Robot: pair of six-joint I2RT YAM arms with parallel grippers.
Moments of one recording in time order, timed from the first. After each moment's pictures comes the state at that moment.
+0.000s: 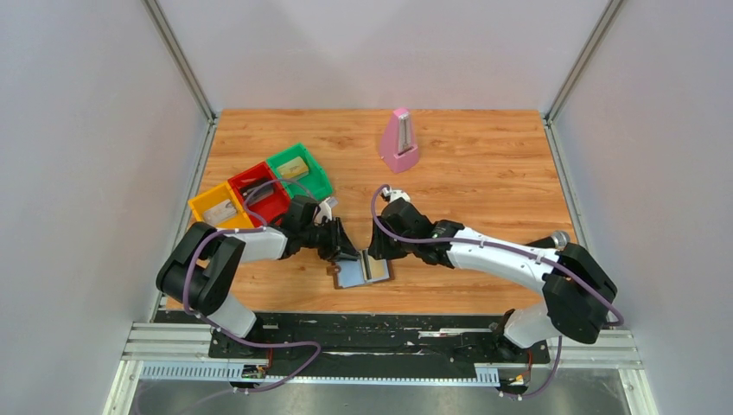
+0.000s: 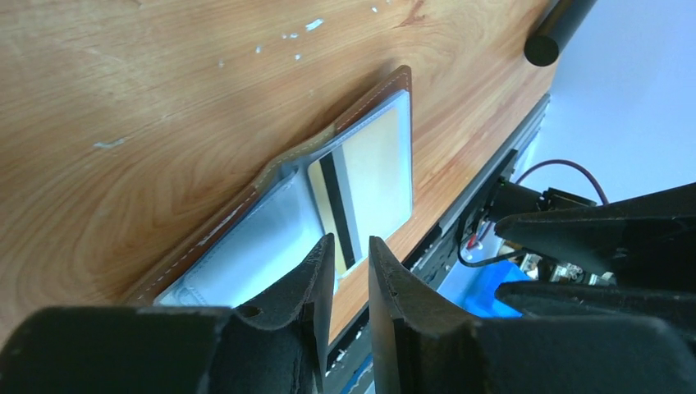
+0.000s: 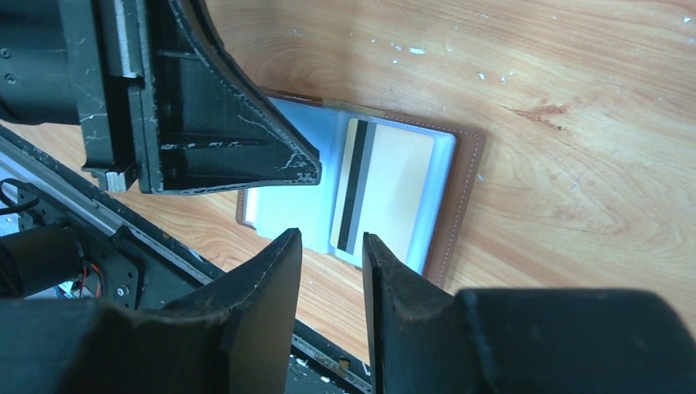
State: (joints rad) left arm -0.46 1.56 0.57 0.16 0.69 -0.79; right arm 0.94 1.44 0.92 -0.28 0.06 0.71
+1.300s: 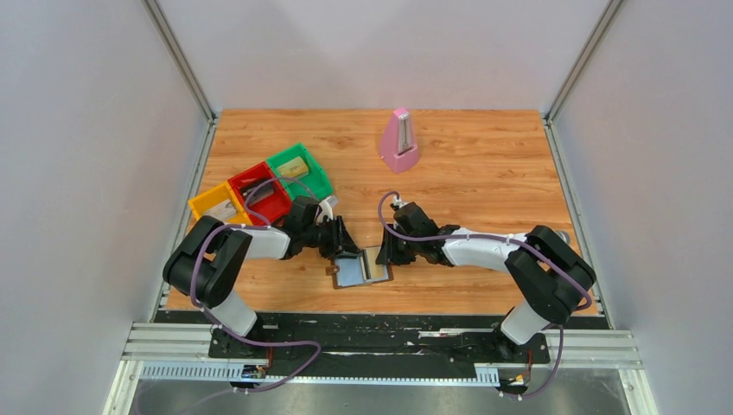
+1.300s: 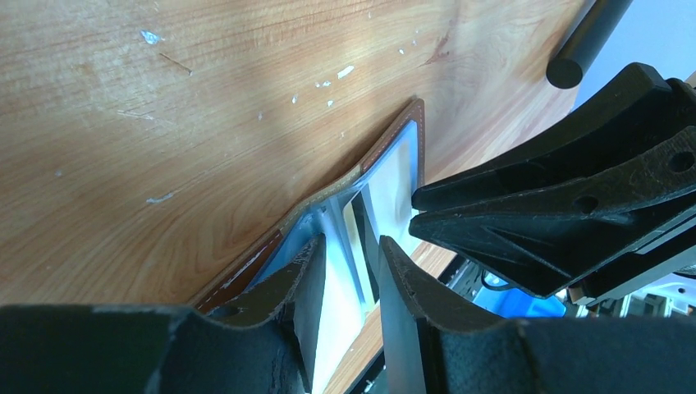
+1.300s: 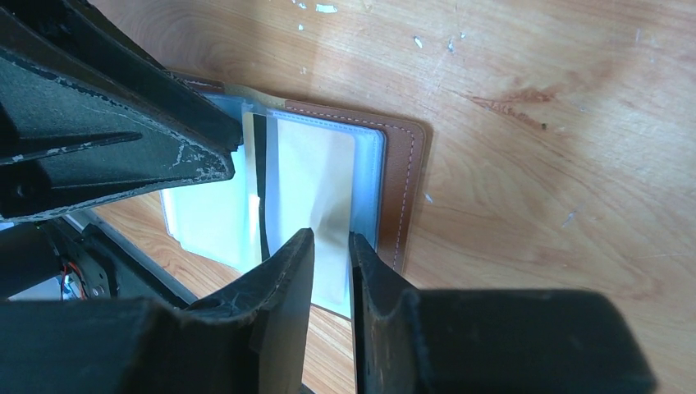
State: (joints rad) left arm -0.46 1.61 0.57 0.24 0.62 -0.75; right arm 0.79 1.60 0.75 -0.02 -0.18 0.72
